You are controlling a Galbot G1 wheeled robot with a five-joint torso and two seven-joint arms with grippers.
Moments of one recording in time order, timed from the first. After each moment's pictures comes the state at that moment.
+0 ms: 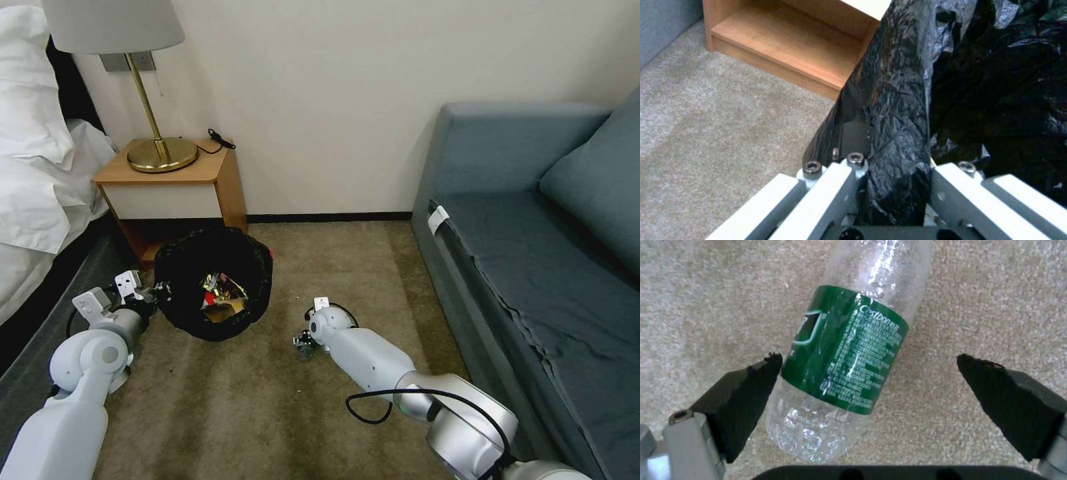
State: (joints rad) left arm 1.17 -1.09 -0.70 -1.83 -0.99 0.53 -0.25; right arm -0.39 1.61 -0.42 0.61 1.05 -0.63 0.40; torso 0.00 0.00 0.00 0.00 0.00
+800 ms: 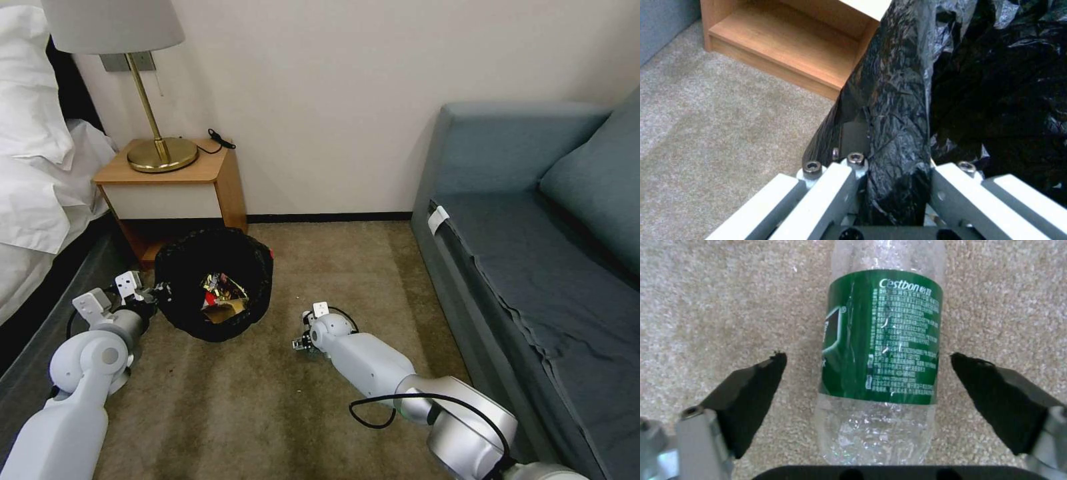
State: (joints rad) left arm 1.17 -1.09 -0.70 -1.83 -0.99 0.53 -0.24; right arm -0.40 1.61 -0.46 0.58 0.97 -0.58 0.30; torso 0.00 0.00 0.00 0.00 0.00
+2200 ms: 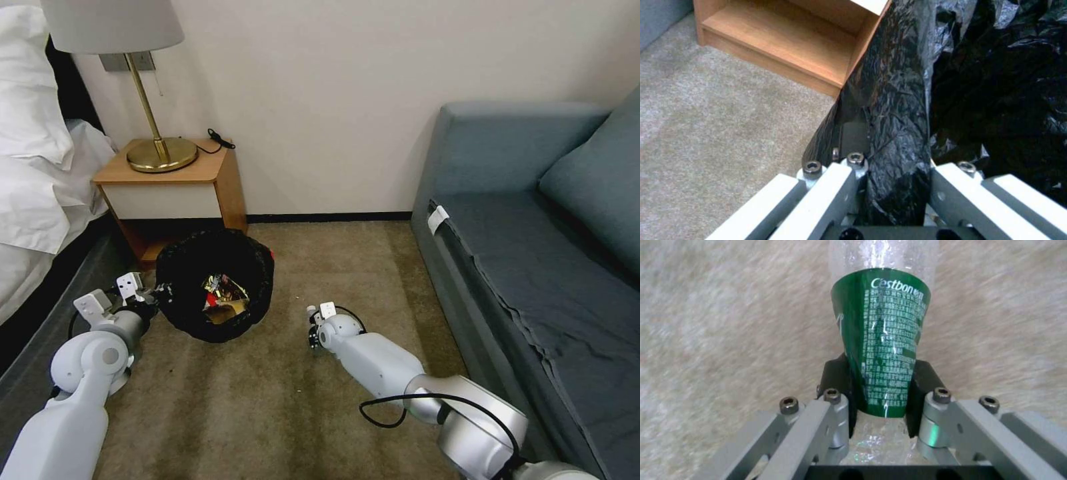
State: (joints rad) left arm 1.17 -1.09 -0.69 -1.81 -0.99 0.52 -0.23; right arm -0.38 1.52 -0.50 0.65 1.00 -0.56 0.30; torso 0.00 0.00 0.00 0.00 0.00
